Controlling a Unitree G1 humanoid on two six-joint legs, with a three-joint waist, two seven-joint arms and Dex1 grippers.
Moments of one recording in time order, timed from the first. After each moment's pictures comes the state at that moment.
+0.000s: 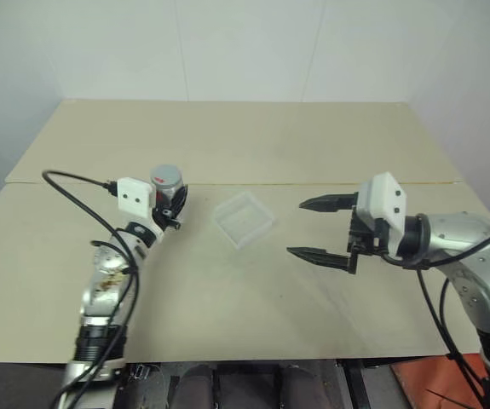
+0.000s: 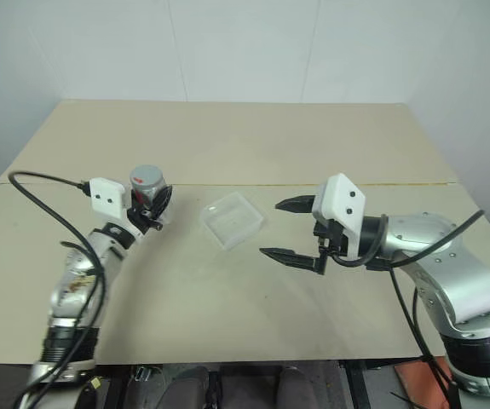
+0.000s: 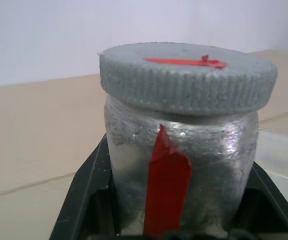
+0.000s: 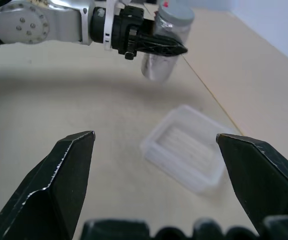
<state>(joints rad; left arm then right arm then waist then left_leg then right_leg) -0.34 0.46 0.14 -0.12 -0.39 0.31 -0.51 -0.44 -0.78 0.00 -0.53 0.56 0.60 0.93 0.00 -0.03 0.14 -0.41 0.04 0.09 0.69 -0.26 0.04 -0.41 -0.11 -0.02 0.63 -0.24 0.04</state>
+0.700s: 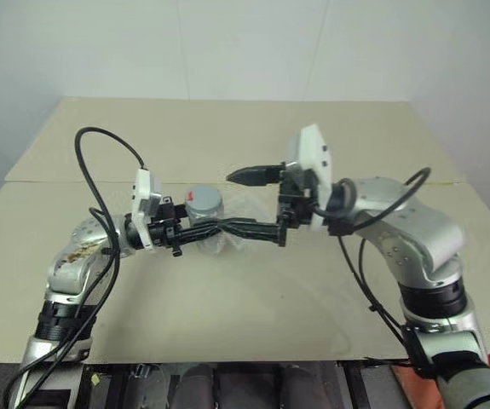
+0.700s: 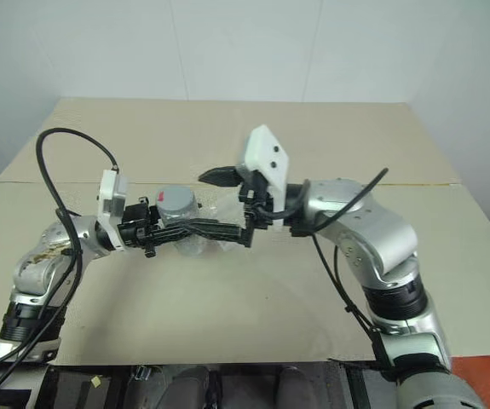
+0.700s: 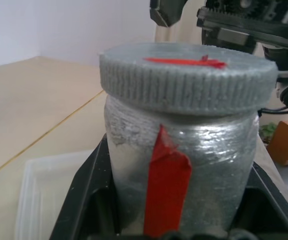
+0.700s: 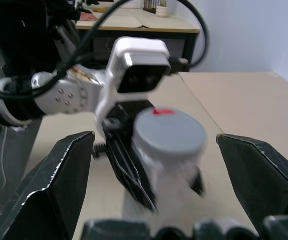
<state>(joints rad) -0.48 0.58 0.03 -0.03 -0.63 0.38 -1.18 -0.79 -0.42 0.19 -0.40 0.61 0.79 0.78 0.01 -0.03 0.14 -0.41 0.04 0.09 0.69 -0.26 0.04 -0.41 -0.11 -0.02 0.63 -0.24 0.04</state>
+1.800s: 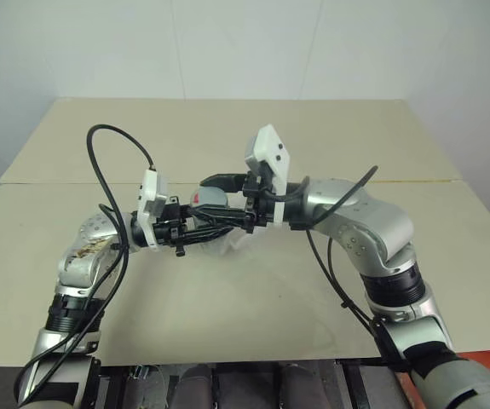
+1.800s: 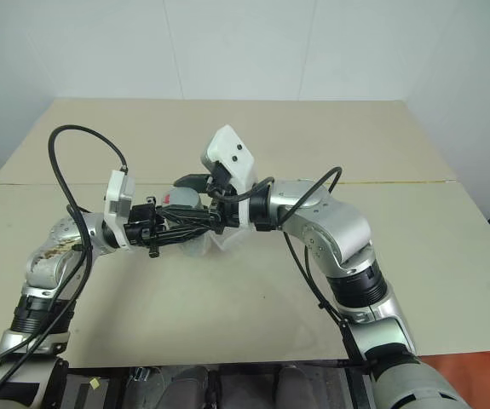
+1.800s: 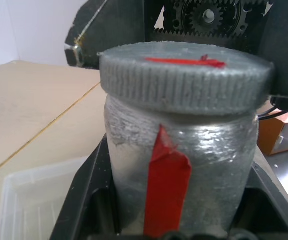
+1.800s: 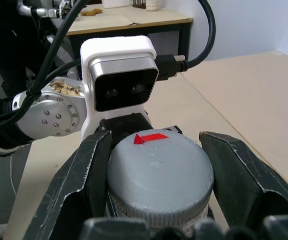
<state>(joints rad) -0.48 0.54 0.02 0.01 -0.59 0.34 -1.25 -0.81 -0.30 0.23 -0.27 0.56 0.81 0.73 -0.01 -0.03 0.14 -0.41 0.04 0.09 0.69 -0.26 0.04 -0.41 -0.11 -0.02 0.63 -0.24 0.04</state>
